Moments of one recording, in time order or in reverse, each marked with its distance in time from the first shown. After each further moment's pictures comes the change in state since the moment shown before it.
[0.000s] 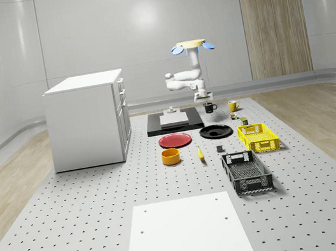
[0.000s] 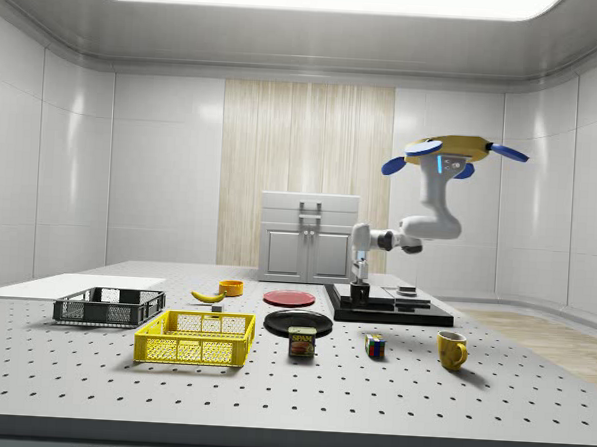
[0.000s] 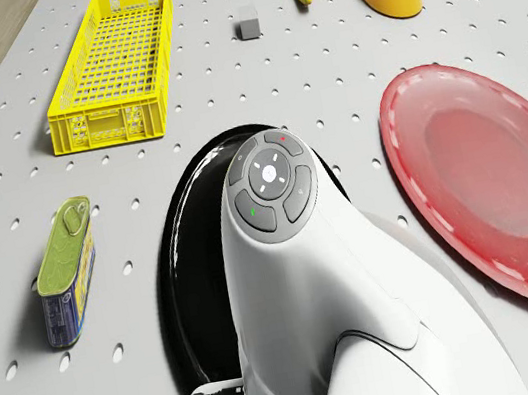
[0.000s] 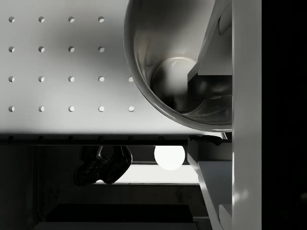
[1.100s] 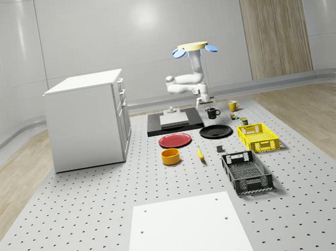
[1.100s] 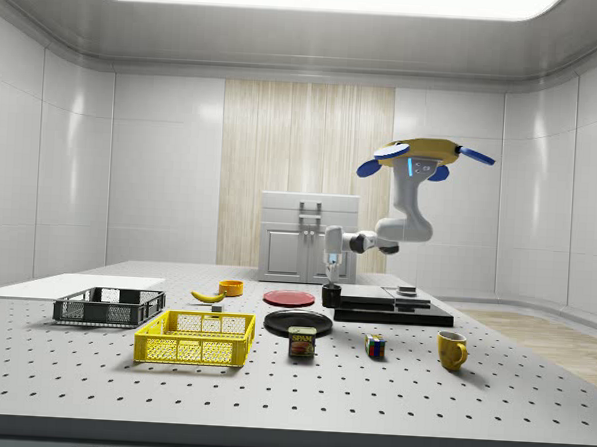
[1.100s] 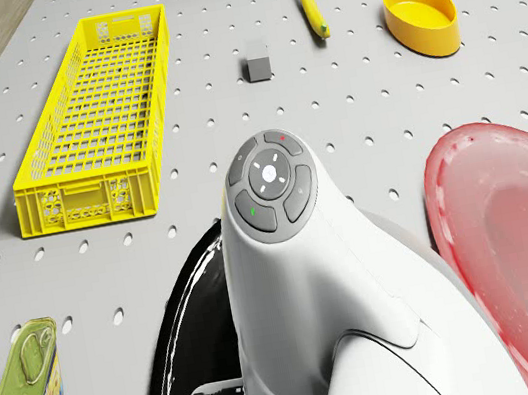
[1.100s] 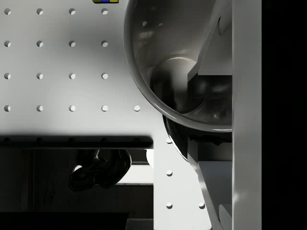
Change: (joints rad) arm -0.008 -0.030 0.003 0.002 0.013 0.027 0.007
